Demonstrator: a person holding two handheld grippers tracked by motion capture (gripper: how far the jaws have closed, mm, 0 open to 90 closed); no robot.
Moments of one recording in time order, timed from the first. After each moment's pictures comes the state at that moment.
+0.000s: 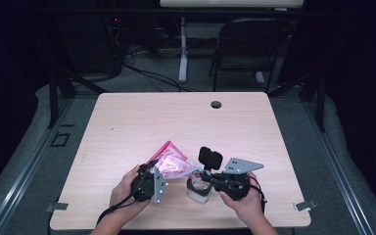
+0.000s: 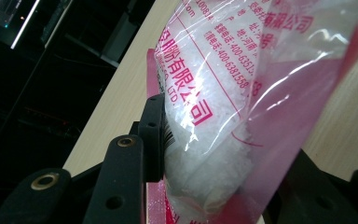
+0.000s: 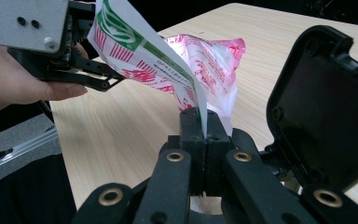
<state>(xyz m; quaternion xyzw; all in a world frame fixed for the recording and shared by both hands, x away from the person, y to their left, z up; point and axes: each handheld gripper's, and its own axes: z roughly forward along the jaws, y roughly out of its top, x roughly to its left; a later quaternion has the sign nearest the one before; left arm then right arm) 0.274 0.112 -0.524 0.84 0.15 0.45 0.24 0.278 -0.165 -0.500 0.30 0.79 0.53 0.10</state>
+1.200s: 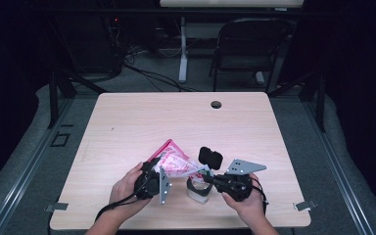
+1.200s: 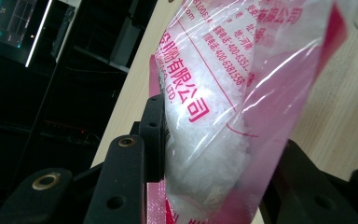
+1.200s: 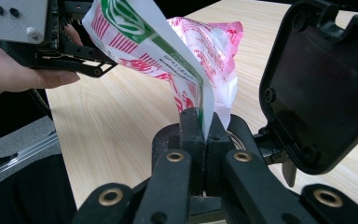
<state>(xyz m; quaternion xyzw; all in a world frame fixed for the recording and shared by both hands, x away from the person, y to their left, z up) 0.275 0.104 -0.513 0.85 0.11 0.47 0.20 0.278 -0.173 -0.510 0.31 0.78 0.53 0.09</state>
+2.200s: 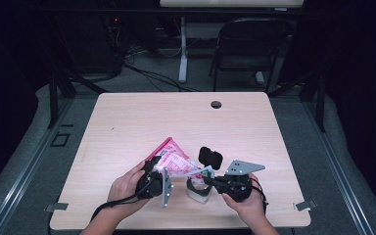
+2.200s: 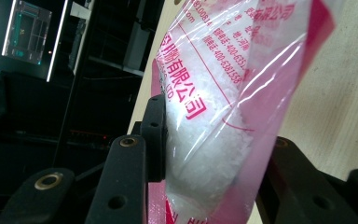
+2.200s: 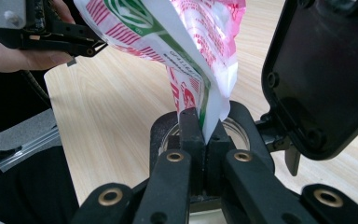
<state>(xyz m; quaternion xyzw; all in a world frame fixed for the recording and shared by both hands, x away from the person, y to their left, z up) 0.271 0.099 -0.506 0.85 0.07 0.50 0.16 0.279 -0.173 -0.516 0.32 0.79 0.52 0.08</state>
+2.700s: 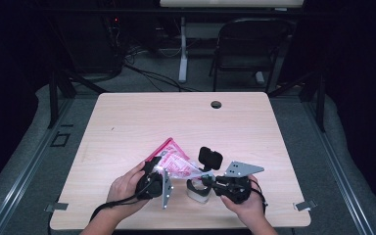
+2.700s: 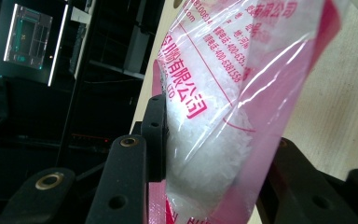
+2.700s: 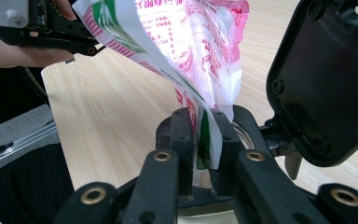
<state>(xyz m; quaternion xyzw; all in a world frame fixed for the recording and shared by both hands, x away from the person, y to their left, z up) 0.269 0.099 -0.504 0.85 0.06 0.50 0.16 0.274 -0.169 -0.511 0.31 0.79 0.52 0.09</state>
